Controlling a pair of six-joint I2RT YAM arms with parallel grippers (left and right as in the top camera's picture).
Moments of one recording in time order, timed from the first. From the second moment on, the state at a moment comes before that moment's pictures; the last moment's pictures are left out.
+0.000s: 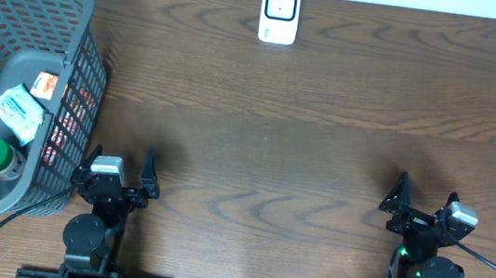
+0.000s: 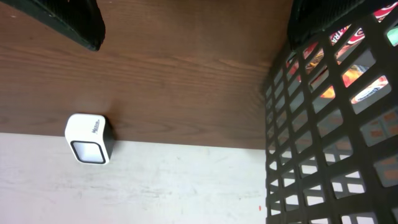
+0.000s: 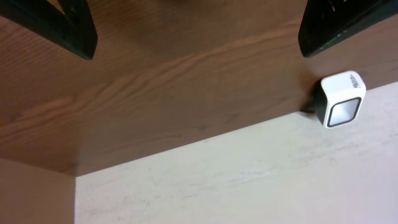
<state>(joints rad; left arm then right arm) -0.03 0.01 0.03 -0.13 -0.03 -0.07 -0.05 0.02 0.01 -0.06 0.15 0.26</state>
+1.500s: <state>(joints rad) -0.02 0.96 1.52 -1.27 0.03 -0.20 -0.05 0.02 0.01 -0.06 0.15 0.26</state>
